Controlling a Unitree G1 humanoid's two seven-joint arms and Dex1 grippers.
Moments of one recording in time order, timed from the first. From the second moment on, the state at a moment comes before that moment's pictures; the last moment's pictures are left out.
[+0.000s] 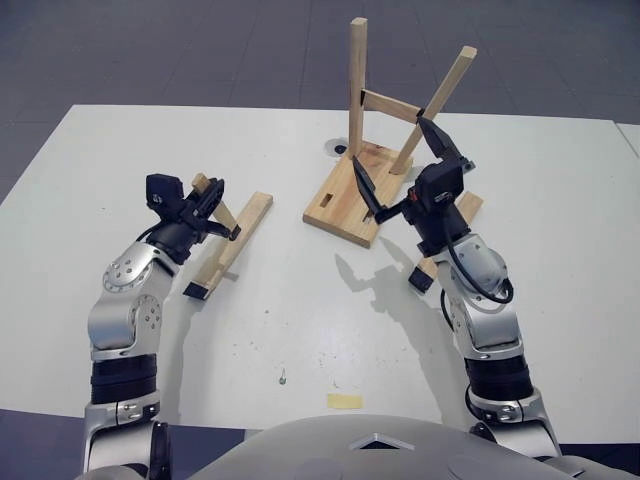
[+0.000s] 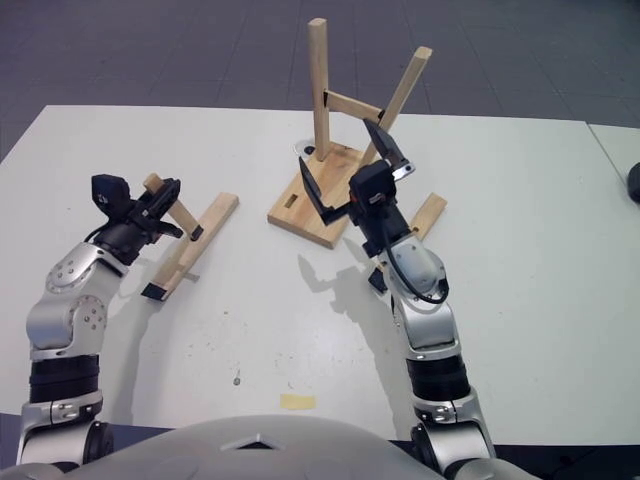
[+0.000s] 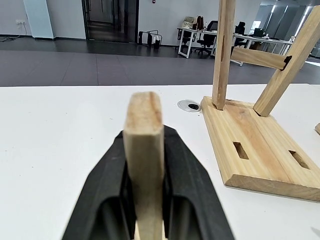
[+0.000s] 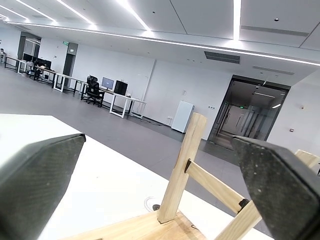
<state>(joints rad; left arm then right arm) -0.06 0.37 0.19 -0.13 -0.45 0.33 -0.39 -0.15 -0.17 0.12 -0.29 0.02 -0.01 0.28</state>
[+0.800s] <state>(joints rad) -0.01 0.48 0.16 -0.14 -0.48 0.27 -0.51 -0.19 -0.17 0.12 -0.29 0.03 0.00 0.28</state>
